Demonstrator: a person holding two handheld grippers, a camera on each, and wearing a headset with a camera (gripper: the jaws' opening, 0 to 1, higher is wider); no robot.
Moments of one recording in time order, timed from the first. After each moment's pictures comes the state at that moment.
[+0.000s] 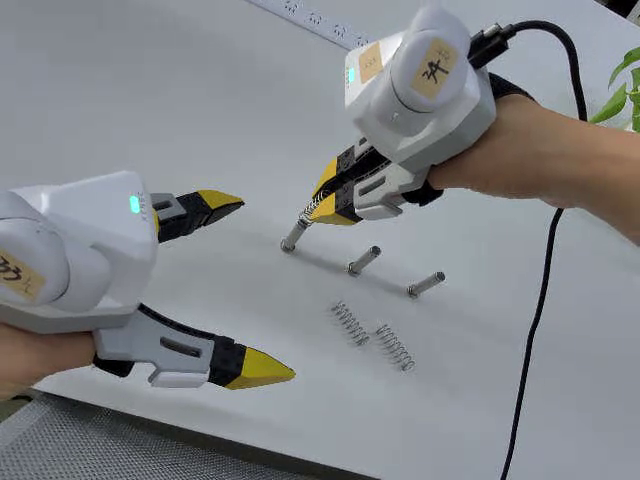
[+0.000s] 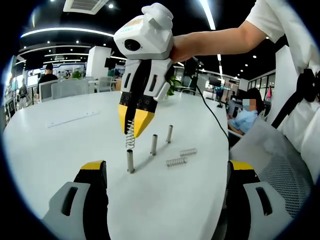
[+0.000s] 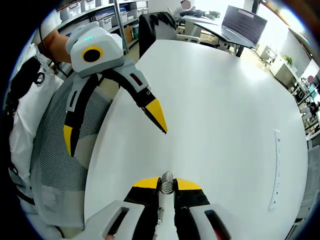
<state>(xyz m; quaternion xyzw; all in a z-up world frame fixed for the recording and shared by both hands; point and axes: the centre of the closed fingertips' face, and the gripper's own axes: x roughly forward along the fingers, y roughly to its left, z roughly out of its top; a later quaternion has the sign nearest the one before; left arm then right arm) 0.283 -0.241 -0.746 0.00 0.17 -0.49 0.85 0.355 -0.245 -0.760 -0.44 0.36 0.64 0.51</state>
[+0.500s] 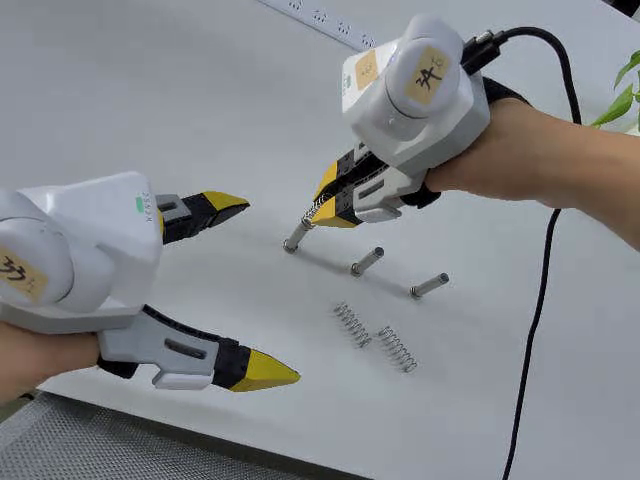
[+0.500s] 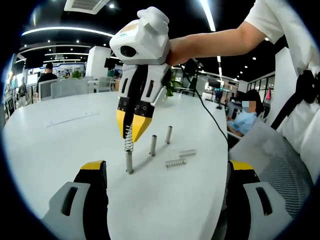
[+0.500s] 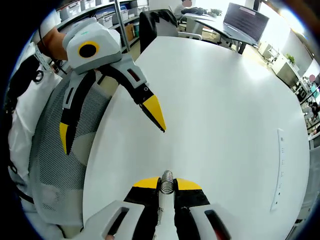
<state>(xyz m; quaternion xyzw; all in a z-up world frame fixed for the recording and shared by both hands) 0.282 -0.243 -0.746 -0.01 0.17 -0.49 0.85 0.356 -0.246 -0.768 -0.44 0.37 0.64 0.50</state>
